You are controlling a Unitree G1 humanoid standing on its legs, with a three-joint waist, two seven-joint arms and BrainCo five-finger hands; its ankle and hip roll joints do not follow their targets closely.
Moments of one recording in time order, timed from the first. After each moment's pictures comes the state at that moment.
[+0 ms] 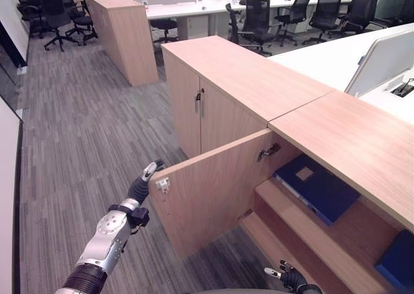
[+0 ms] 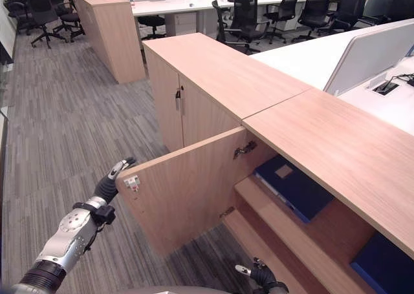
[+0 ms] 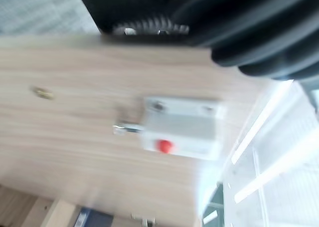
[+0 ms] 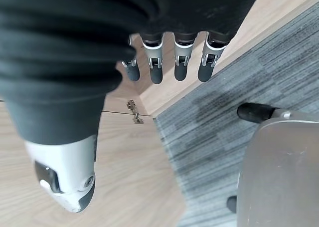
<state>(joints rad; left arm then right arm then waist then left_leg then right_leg) -0.03 0.52 -0.24 0.26 -0.58 -0.11 -0.17 0.12 -0.23 0.19 0.99 0.20 -0.07 0.01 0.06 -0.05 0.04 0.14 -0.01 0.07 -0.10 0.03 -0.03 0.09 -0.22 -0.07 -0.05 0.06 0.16</state>
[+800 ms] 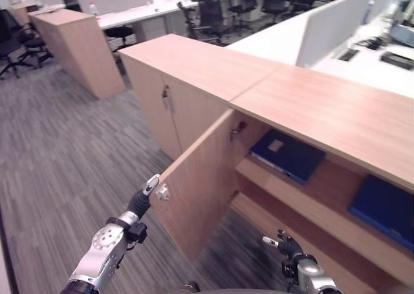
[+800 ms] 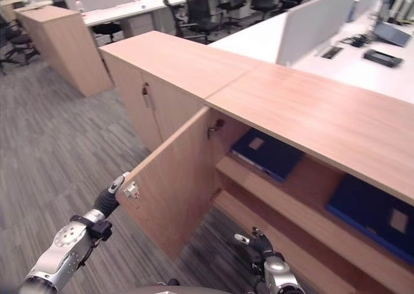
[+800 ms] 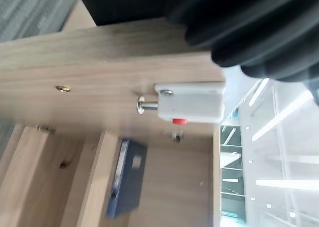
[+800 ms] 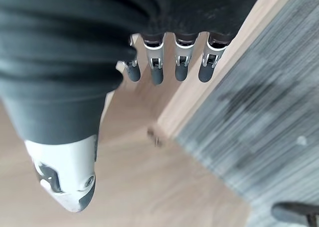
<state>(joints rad) 0.12 0.54 -0.27 0.19 -0.58 -0.13 -0.21 -0.02 -0.26 0.16 0.98 0.25 -0.08 -0.02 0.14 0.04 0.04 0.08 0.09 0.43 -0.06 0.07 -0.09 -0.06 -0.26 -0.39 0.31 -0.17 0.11</state>
